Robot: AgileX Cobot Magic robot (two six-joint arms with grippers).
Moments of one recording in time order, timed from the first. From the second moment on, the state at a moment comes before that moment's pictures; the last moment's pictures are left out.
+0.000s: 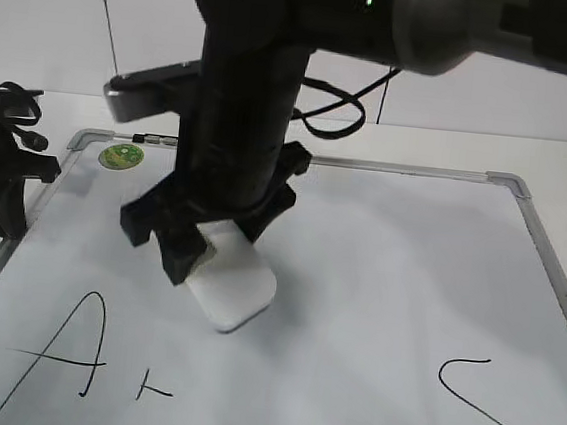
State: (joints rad) left arm -0.05 2.05 -1.41 -0.15 1.04 0.07; right arm 0.81 2.05 -1.84 0.04 1.23 0.05
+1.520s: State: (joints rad) left arm -0.05 2.05 -1.41 -0.15 1.04 0.07; right arm 0.94 2.07 -1.54 0.20 1.09 -0.21
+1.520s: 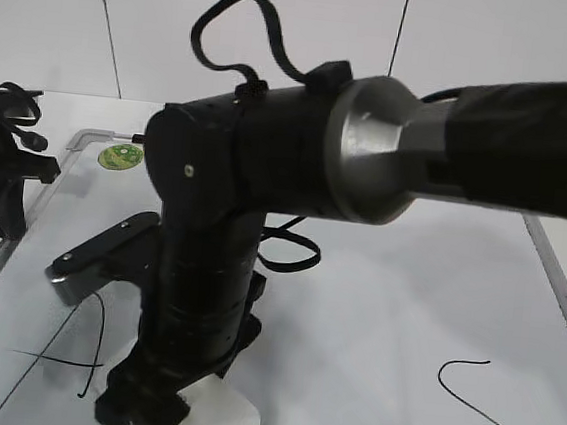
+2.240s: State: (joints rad) left arm -0.05 2.05 -1.41 -0.15 1.03 0.07; right arm 0.93 2.07 -1.55 0.05 1.12 0.03
